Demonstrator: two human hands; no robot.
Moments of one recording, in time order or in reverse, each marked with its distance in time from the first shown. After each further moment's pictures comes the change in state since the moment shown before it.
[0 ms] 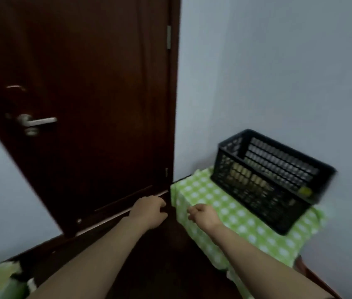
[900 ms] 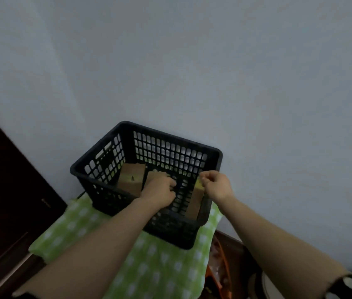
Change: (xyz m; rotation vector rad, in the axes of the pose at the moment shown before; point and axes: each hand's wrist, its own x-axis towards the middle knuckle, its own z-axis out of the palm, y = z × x) left_hand 0.320 0.426 0.111 -0.057 -0.264 0.462; right_hand 0.186 0.201 -0.404 0.271 0.624 0.222
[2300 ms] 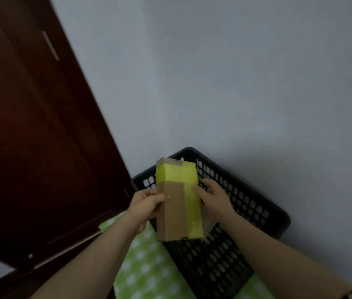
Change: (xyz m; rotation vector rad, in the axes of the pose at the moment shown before) left_hand -0.012 0.005 -0.065 -1.111 0.662 -0.586; right_hand 0.097 -0.076 0.037 0.047 -0.660 -0.241
